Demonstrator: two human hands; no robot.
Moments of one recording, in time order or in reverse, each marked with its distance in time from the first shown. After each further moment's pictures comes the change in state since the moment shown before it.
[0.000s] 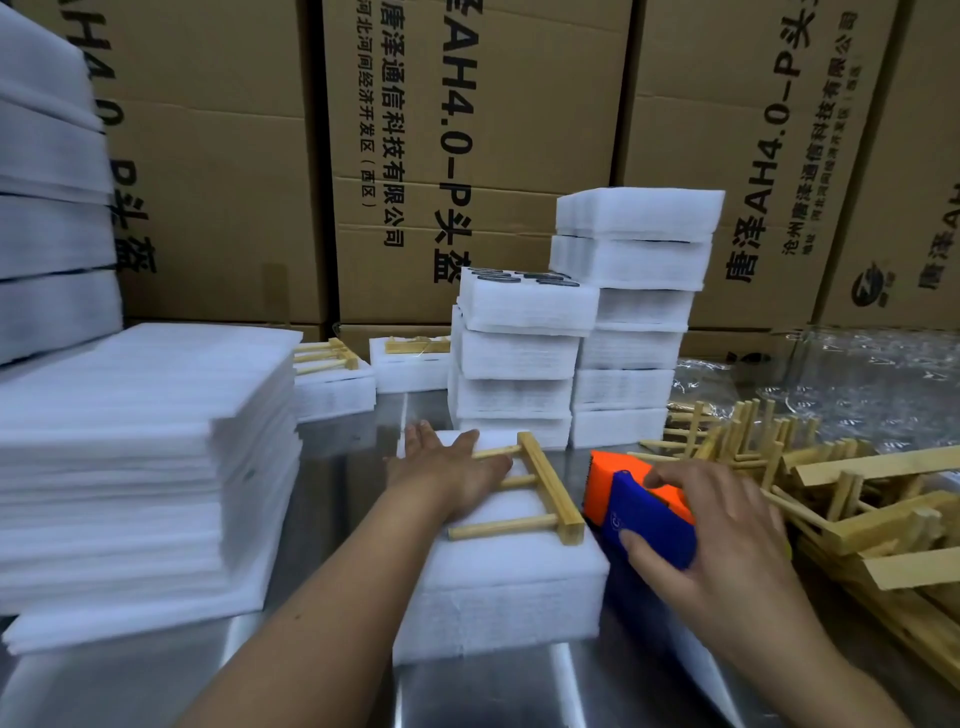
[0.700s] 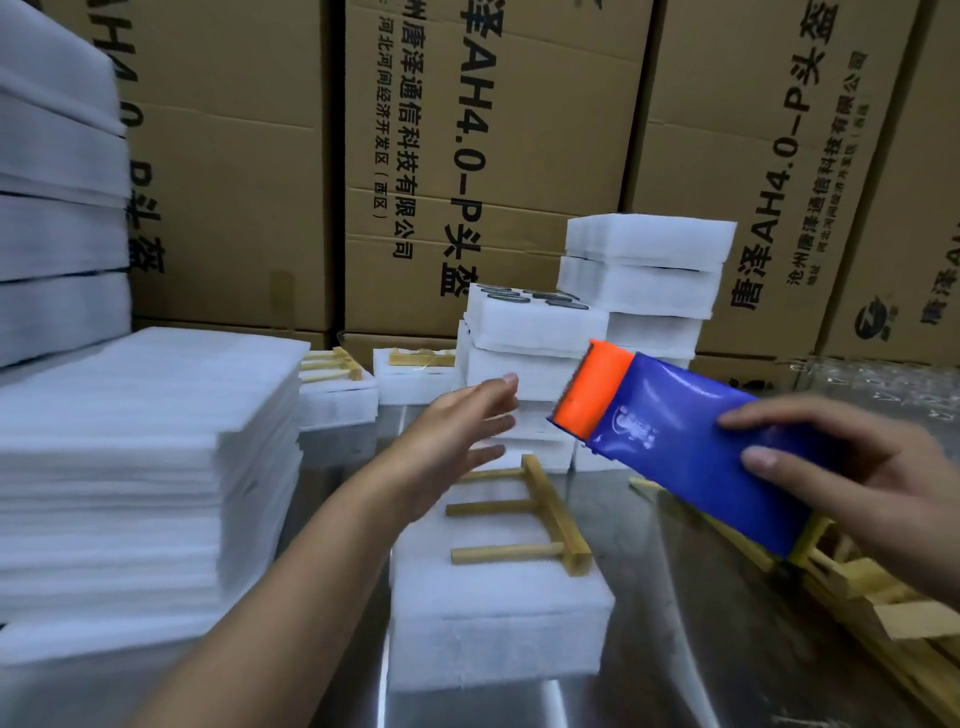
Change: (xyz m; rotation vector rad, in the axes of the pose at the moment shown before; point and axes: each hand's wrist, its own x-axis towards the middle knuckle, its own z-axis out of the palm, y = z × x) left_hand -0.027 0.012 -0.045 -1.304 -0.083 0.358; right_hand 0.065 0.010 -0.092 0.660 -0.182 -0.087
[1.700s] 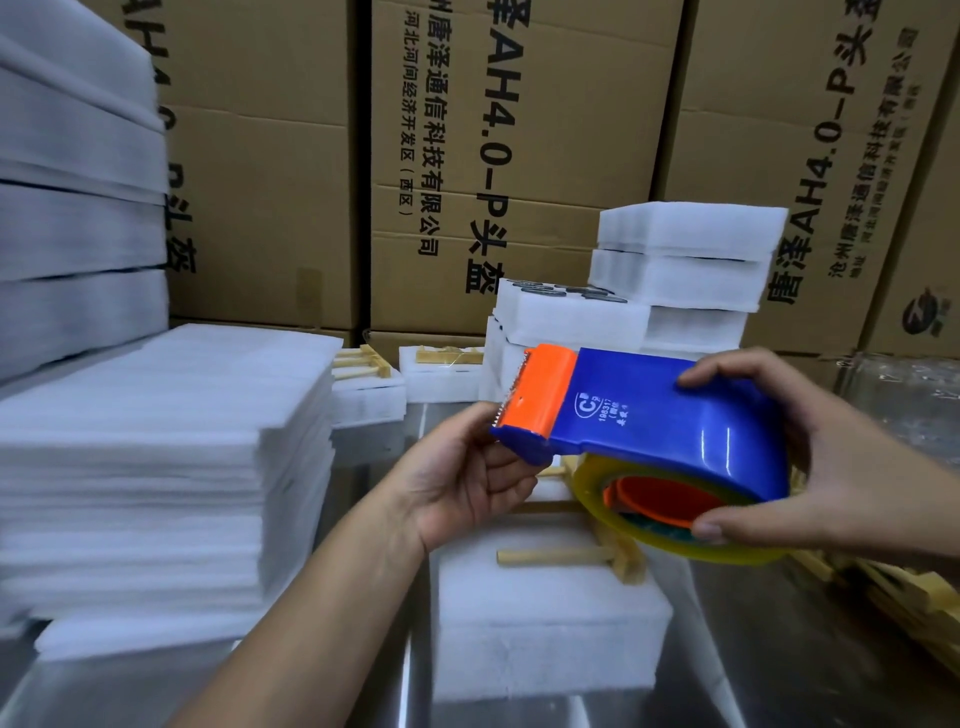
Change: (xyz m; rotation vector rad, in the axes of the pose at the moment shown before) left_hand -0.024 -0.006 -0.017 -0.519 -0.099 -0.263; right_hand 0.033 -0.012 0.034 -0.101 -0.298 0.067
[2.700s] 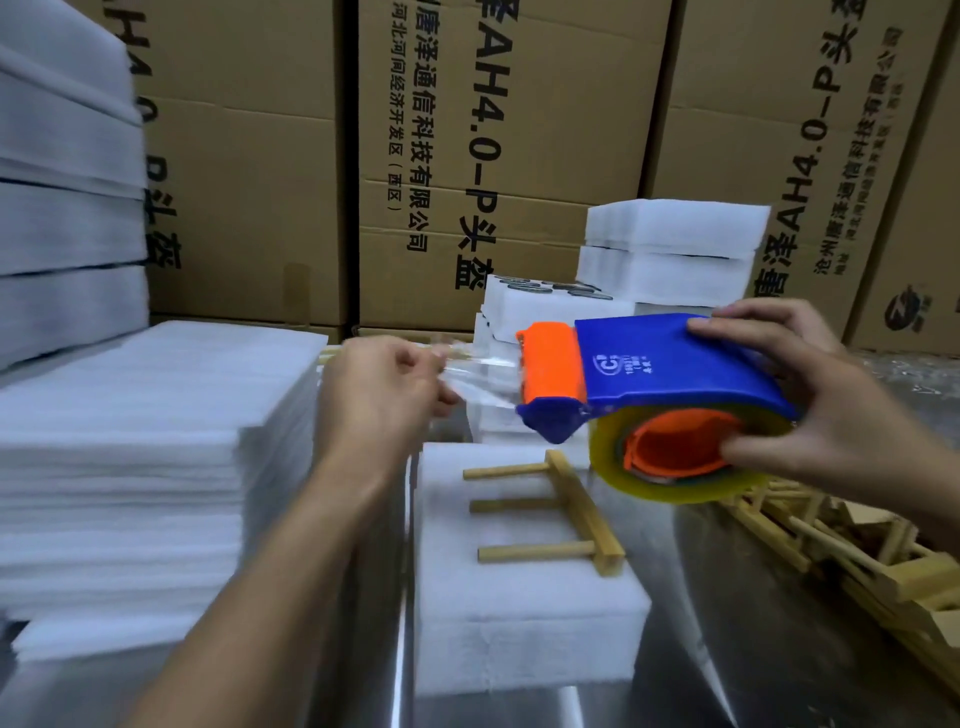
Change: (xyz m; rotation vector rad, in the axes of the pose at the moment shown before) left_hand -0.019 0.036 0.012 0.922 0.720 0.661; right_hand 0.012 0.036 -0.026 -0.166 0.169 -0.161
